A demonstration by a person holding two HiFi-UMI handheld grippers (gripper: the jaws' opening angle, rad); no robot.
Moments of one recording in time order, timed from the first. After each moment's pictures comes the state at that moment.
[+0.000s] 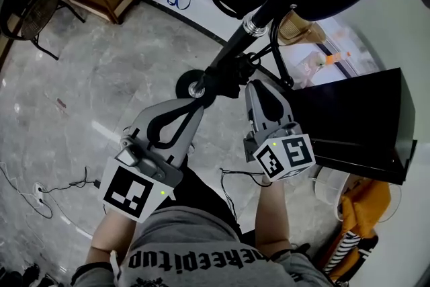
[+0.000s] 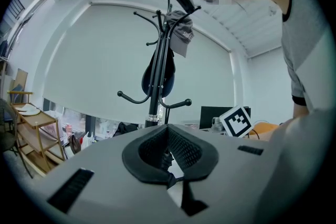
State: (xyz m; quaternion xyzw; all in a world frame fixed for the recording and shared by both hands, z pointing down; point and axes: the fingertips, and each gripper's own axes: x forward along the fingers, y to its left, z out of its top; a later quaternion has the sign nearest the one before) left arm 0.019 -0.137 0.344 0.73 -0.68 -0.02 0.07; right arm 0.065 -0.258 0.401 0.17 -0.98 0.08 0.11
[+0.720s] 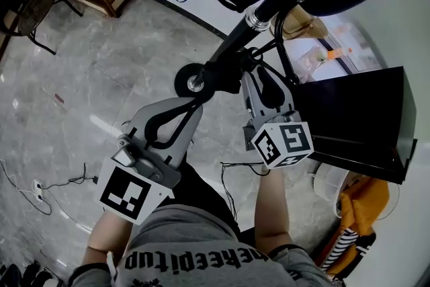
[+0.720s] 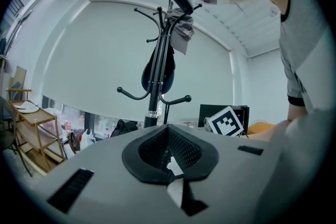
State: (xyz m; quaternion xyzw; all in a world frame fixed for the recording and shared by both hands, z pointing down) left arm 0.019 -0.137 0.355 0.74 -0.67 -0.01 0.08; right arm 0.053 -0.278 0.421 0.19 -0.97 0.07 0.13
